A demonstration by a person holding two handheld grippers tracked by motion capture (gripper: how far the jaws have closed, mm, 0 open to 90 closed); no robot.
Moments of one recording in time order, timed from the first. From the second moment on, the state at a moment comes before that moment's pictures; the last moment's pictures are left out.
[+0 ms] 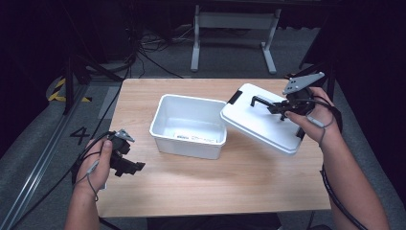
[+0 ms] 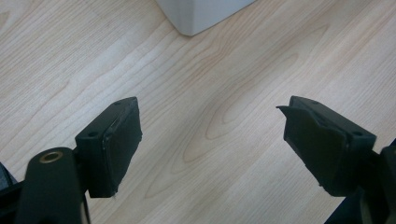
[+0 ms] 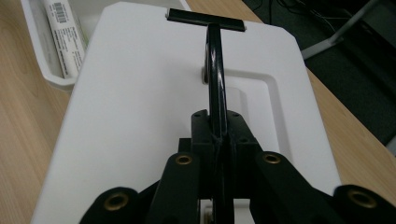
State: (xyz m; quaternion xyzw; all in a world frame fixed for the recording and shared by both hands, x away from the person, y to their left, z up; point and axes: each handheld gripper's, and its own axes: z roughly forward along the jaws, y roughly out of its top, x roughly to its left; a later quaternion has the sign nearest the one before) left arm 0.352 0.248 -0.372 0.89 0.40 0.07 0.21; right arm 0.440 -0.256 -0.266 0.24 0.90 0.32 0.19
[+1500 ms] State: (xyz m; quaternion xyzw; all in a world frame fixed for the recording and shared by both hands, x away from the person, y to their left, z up) left arm 0.356 0.250 -0.371 0.89 0.40 0.06 0.22; right arm 0.473 -0.085 -0.264 0.10 0.93 0.34 0.14
